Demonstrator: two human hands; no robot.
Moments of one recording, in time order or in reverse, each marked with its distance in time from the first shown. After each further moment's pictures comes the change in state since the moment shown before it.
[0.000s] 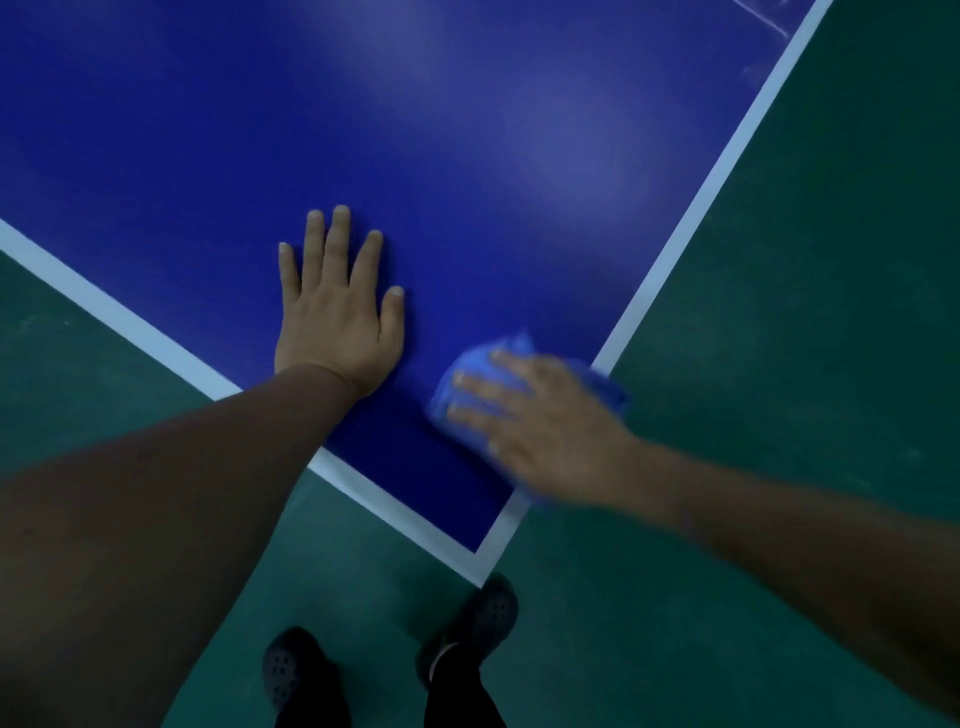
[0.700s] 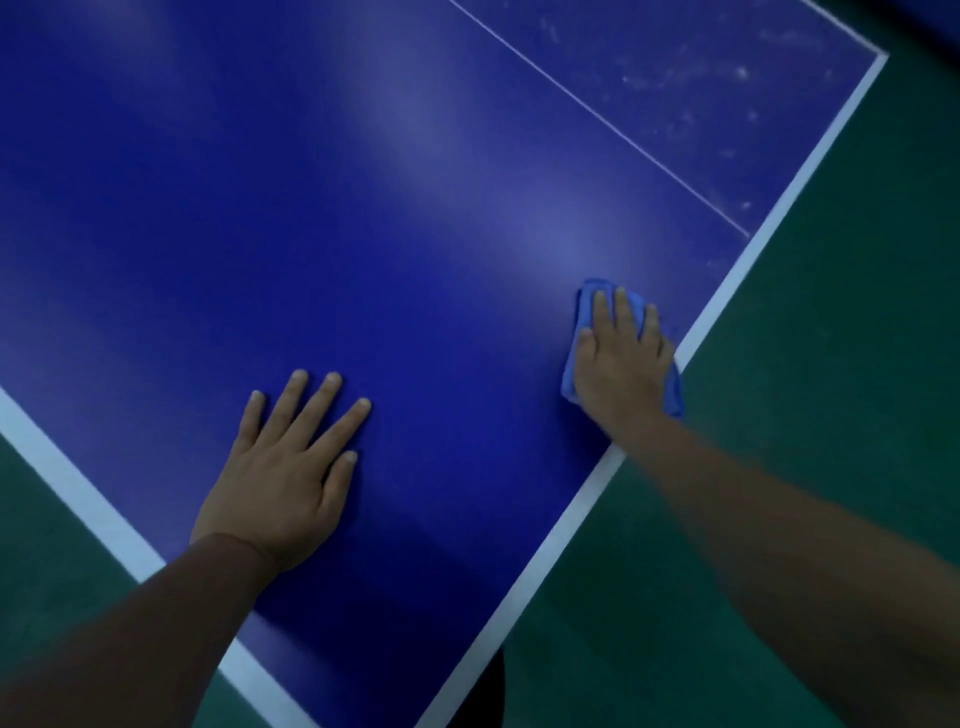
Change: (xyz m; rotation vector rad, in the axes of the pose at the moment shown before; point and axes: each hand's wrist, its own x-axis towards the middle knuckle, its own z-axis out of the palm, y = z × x) left_hand 0.006 -0.005 0.007 0.079 -0.072 0.088; right_hand 0.078 0.225 -0.013 0.033 0.031 1.018
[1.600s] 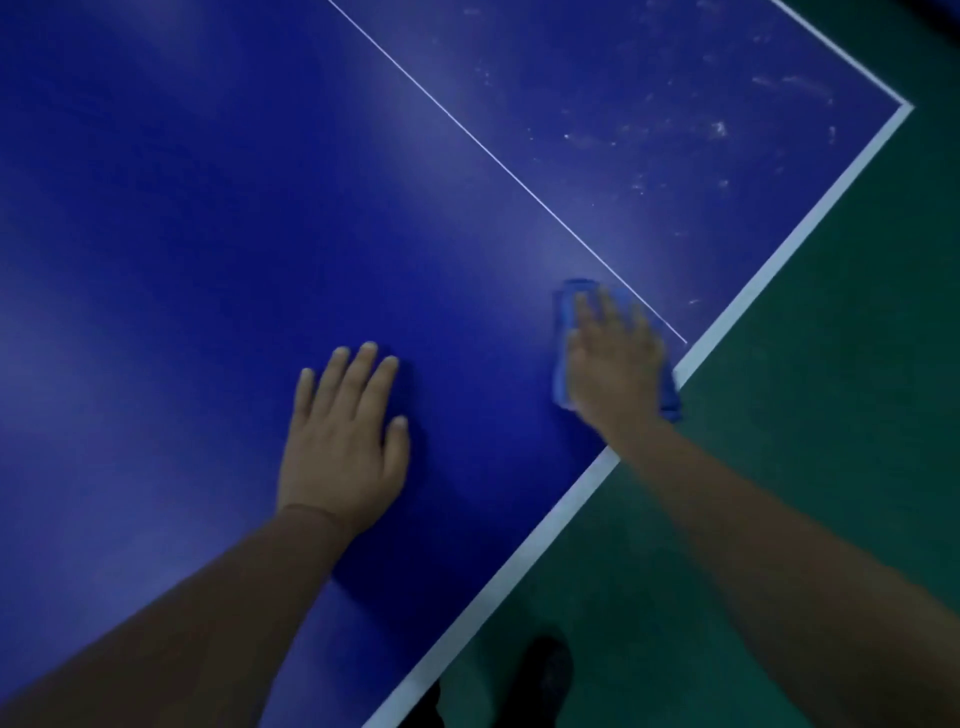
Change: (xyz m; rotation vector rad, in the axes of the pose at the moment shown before) left_hand 0.234 0.172 0.010 -0.161 0.153 -0.248; right_hand 0.210 0.112 -0.009 -0.101 -0.099 -0.191
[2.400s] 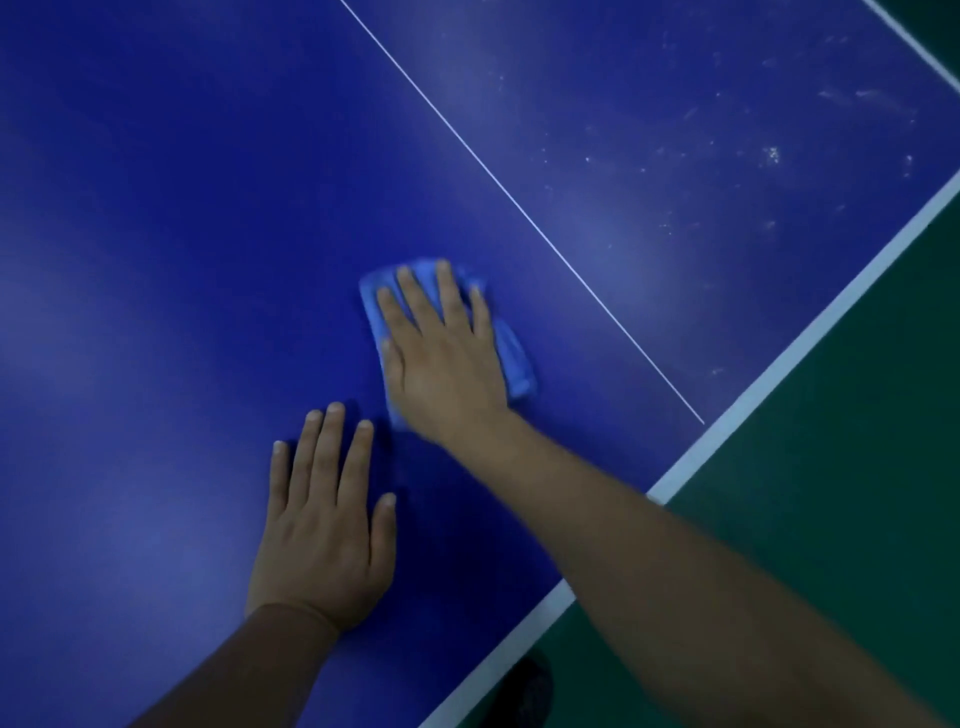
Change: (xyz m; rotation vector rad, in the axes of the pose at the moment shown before) left_hand 0.017 0.026 0.026 0.092 0.037 -0.061; right_hand 0.055 -0.138 -0.006 0.129 0.092 -0.563
